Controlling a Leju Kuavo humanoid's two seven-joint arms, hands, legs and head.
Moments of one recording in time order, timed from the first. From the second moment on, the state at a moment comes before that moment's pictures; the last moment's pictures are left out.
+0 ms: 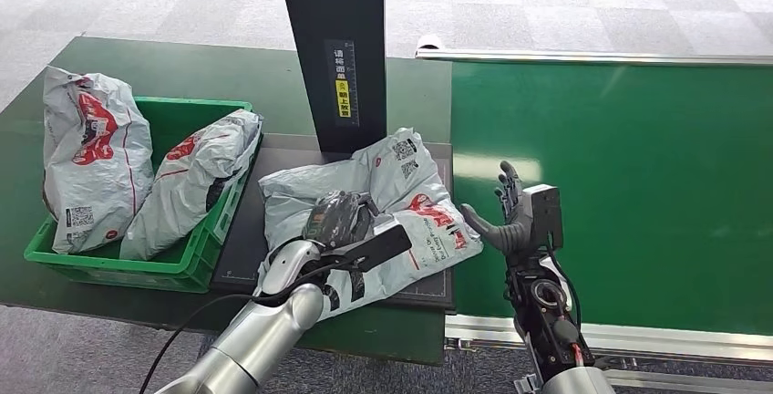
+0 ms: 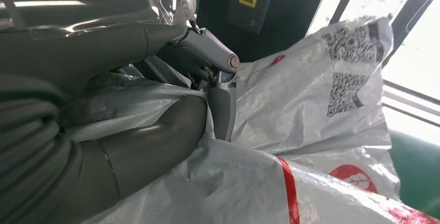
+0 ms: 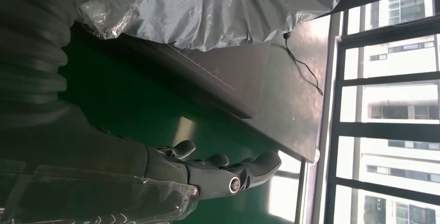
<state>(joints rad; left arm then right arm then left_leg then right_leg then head) -0.50 -0.21 -0.50 -0.78 -0.92 0.34 -0.10 -0.44 0.05 0.14 -0.88 -0.11 0.01 -0.33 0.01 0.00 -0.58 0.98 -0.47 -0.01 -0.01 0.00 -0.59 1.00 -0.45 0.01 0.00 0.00</state>
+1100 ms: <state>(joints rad) -0.28 -0.32 0.03 -1.60 -0.97 0.70 -0.70 -0.42 0.03 0.15 -0.87 -0.13 0.01 -0.36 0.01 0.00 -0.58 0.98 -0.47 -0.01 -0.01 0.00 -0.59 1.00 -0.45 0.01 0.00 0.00</state>
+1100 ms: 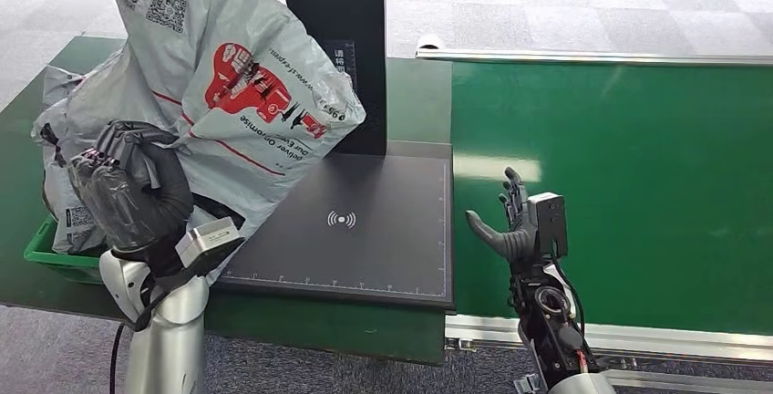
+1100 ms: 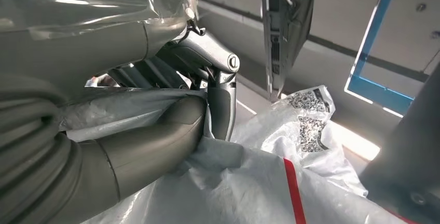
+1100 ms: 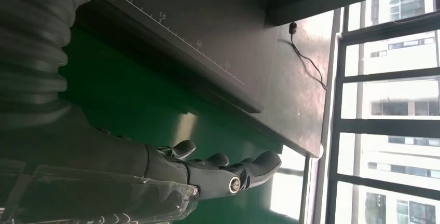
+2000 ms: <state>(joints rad) -0.62 -0.08 0.26 -1.00 -1.52 0.67 0.22 -0.41 0.04 0.18 -0.92 -0.10 0.05 -0.31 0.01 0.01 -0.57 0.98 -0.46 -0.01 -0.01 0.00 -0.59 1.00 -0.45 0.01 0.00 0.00</state>
